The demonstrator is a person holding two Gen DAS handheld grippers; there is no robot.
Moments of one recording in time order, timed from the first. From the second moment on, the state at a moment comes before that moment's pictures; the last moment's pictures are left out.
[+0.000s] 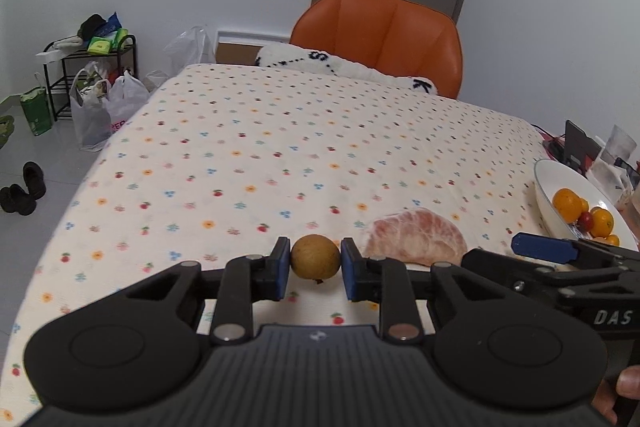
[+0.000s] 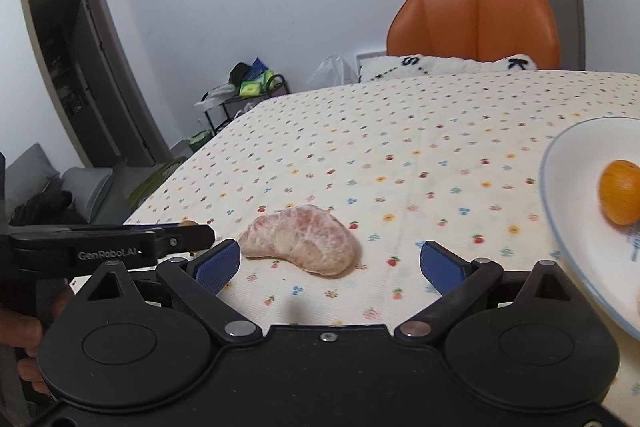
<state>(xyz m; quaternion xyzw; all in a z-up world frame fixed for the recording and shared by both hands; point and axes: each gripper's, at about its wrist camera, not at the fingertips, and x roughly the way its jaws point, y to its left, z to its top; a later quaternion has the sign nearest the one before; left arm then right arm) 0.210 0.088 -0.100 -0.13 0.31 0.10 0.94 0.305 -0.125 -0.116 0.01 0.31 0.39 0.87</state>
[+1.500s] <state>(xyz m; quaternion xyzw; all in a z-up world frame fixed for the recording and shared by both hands) 0.200 0.109 -0.102 -0.14 0.31 0.11 0.93 0.300 -0.091 -0.117 -0.02 0.33 0.42 0.85</state>
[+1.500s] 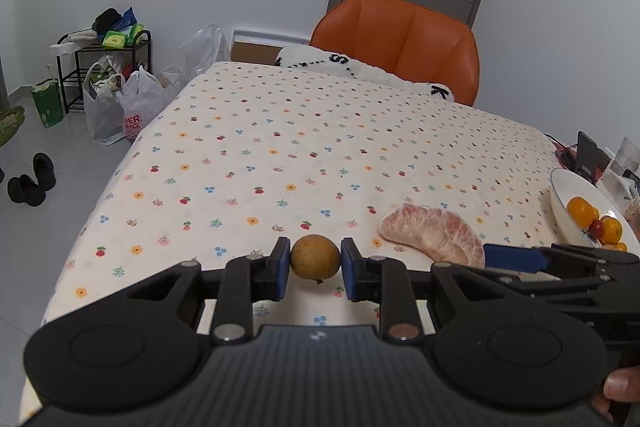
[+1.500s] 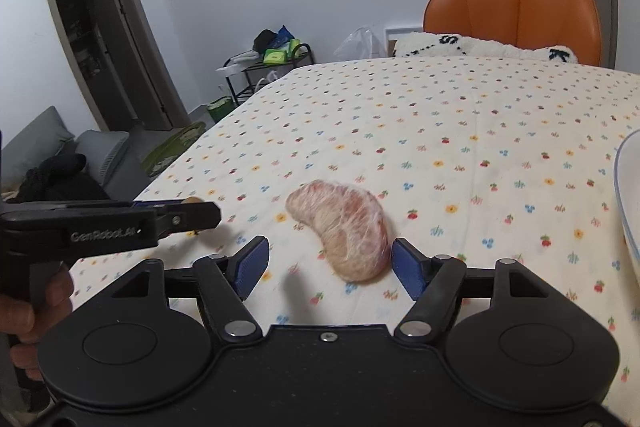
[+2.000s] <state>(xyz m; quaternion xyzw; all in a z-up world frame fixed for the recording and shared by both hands) 0.202 0.117 -0.104 -0.15 0.31 0.11 0.93 0.307 -0.064 -0.118 -0.10 0.31 0.41 0.85</state>
